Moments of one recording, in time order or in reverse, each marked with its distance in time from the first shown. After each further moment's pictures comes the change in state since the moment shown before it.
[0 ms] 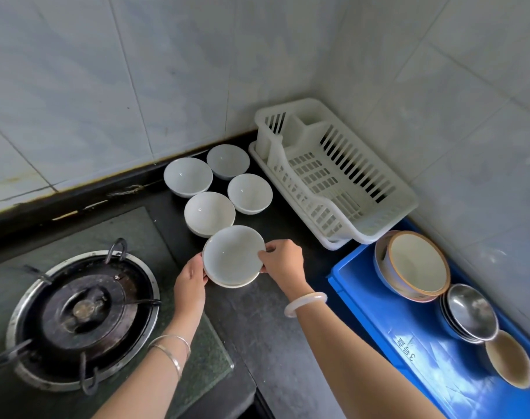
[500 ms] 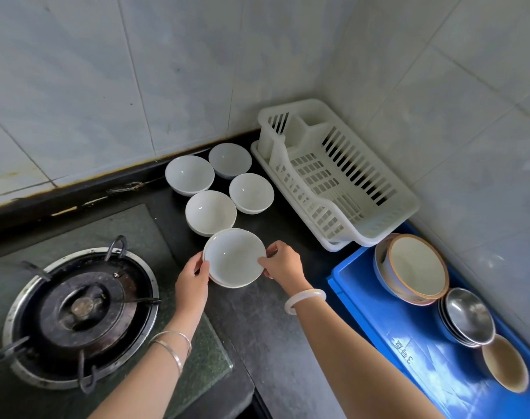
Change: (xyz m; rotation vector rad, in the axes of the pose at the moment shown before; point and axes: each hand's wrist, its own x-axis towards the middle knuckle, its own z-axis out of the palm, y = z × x) left_hand 0.010 -0.006 -0.003 0.219 -0.014 0.032; right_hand 0.020 0.018 0.010 -0.042 -0.096 0.092
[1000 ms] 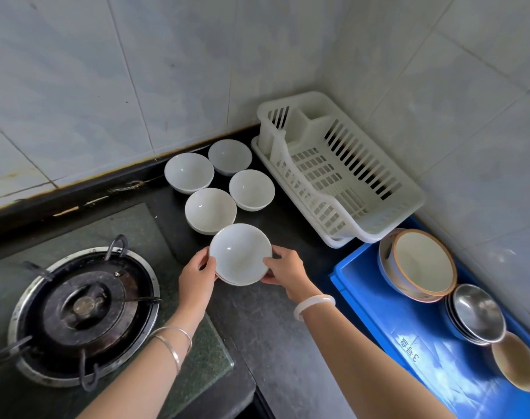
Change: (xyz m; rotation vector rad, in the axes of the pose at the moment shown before) left_hand -0.011 0.020 0.010 -0.016 -0.007 0.006; right_hand -0.002 0.011 -0.006 0.419 -0.170 0.109
